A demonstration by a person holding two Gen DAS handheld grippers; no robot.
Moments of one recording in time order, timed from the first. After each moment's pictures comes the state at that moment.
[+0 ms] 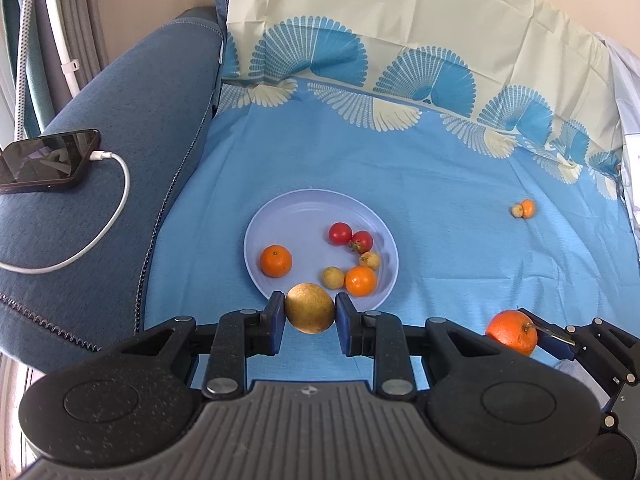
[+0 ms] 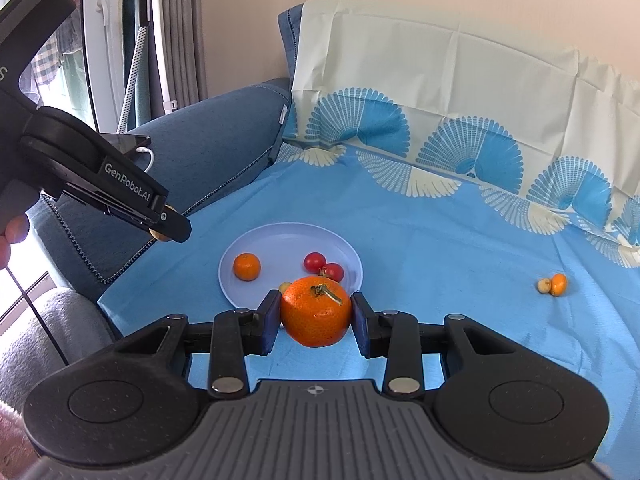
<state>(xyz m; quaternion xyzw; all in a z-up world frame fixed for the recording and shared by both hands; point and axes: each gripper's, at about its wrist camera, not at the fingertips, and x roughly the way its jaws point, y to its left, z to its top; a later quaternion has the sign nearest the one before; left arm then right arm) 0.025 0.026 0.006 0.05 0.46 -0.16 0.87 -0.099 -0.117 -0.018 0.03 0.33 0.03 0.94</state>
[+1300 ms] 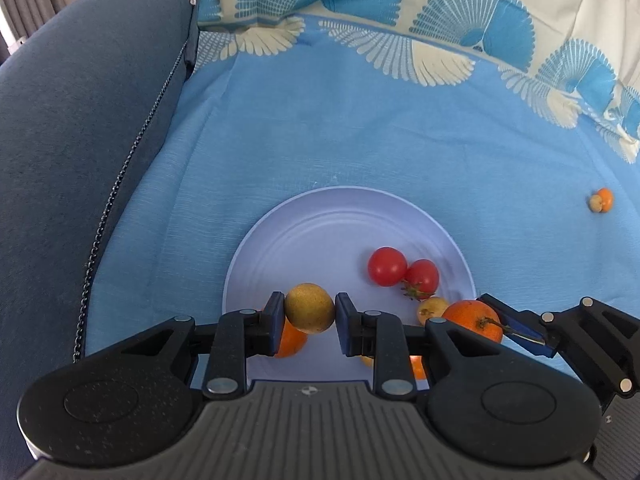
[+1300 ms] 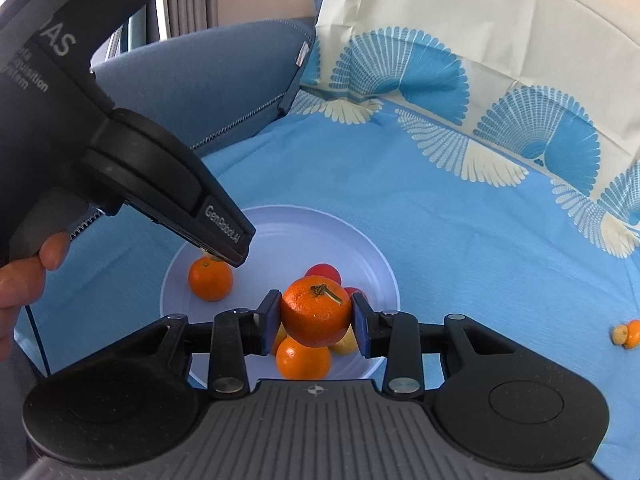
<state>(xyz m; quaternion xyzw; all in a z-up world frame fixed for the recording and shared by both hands) 0.166 -0.024 -0.104 0.09 0.53 -0.14 0.83 0.063 -0.103 -0.107 -0.01 0.39 0.08 0.92</state>
